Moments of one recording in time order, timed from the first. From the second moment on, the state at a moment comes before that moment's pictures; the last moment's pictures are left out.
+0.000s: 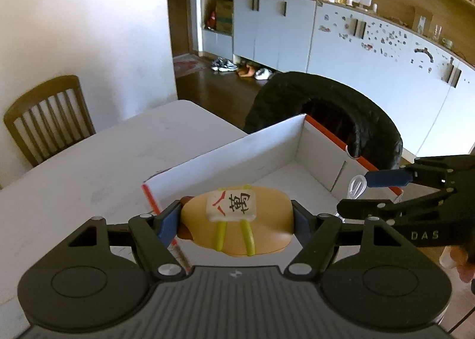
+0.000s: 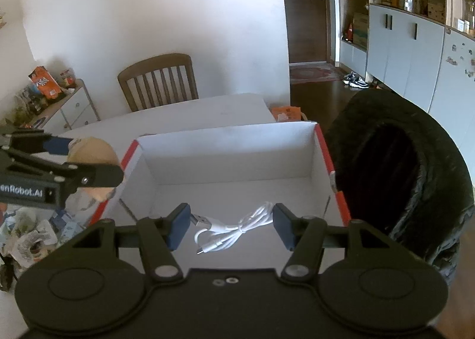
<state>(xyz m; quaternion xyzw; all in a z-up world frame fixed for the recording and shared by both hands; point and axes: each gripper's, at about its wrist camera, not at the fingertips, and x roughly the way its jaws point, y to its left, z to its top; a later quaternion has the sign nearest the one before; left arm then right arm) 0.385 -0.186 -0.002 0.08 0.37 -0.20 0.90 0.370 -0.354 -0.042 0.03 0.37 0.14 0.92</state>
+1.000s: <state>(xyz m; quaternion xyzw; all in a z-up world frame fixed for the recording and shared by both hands) 0.469 -0.240 -0.100 0.15 0.52 -0.20 0.82 0.419 -0.352 -0.098 -0.01 0.46 0.17 0.87</state>
